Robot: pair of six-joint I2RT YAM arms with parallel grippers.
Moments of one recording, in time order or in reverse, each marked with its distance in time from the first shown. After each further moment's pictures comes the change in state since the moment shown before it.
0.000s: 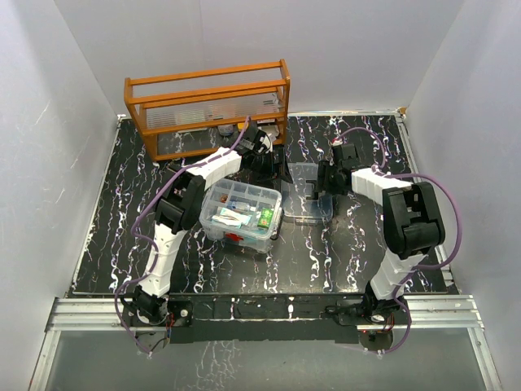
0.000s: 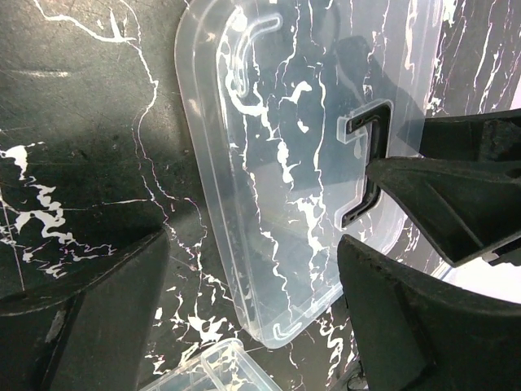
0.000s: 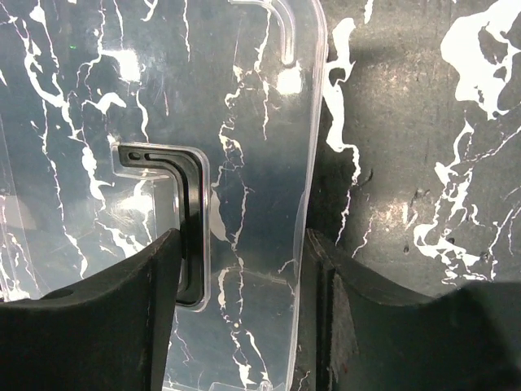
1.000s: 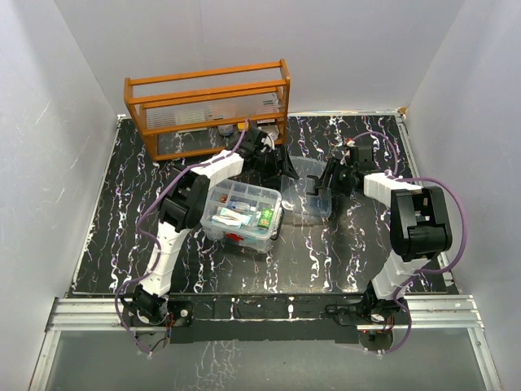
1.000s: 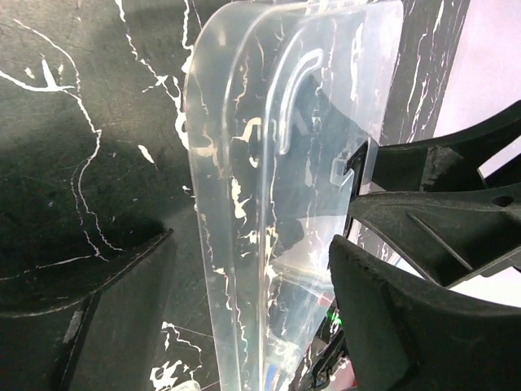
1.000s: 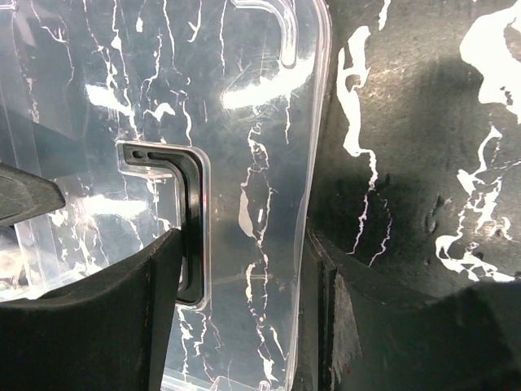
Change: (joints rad) left arm -0.001 0.053 0.013 0.142 0.082 -0.155; right arm -0.113 -0.036 -0.071 0.129 -0.253 0.095
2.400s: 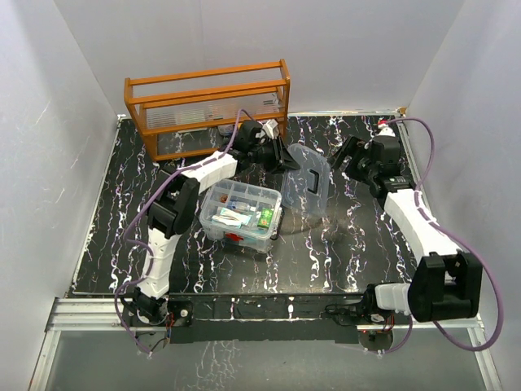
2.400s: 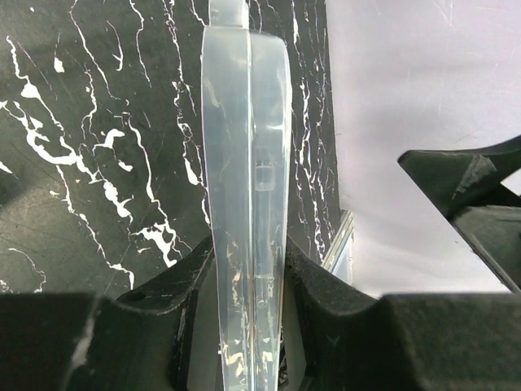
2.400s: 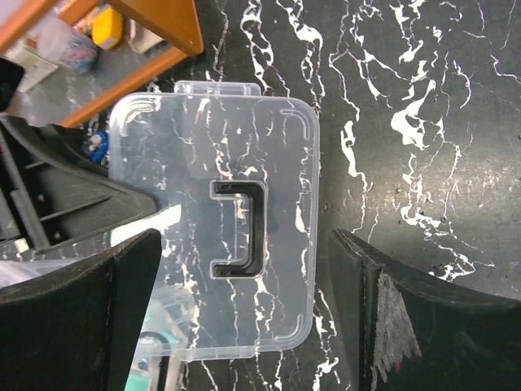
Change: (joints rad) left arm -0.001 -0.150 -0.153 0.290 0.092 -0.111; right arm -0.006 -0.427 -0.026 -0.078 0.158 0.121
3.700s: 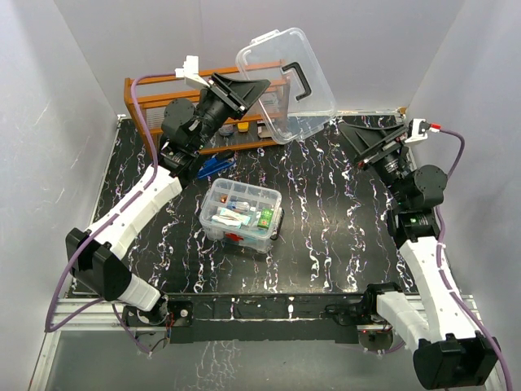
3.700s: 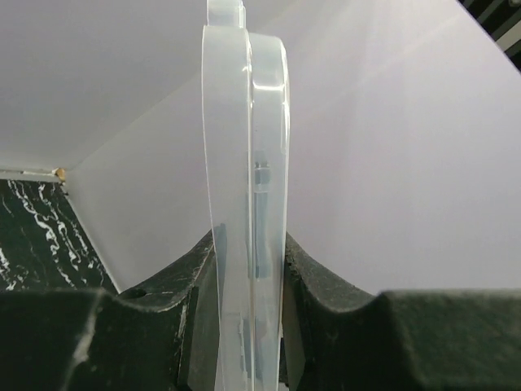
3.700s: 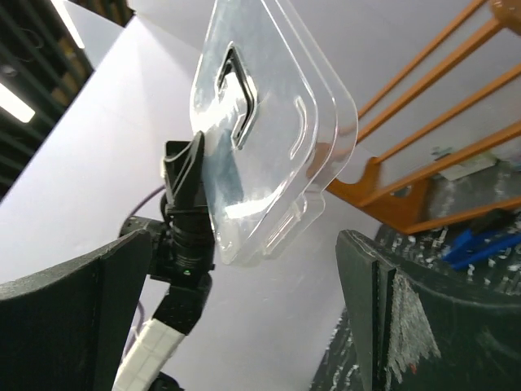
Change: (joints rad) left arm 0.000 -0.736 -0.237 0.380 -0.476 -0.220; right arm 0.001 -0.467 -0.115 0.529 -0.305 0.768
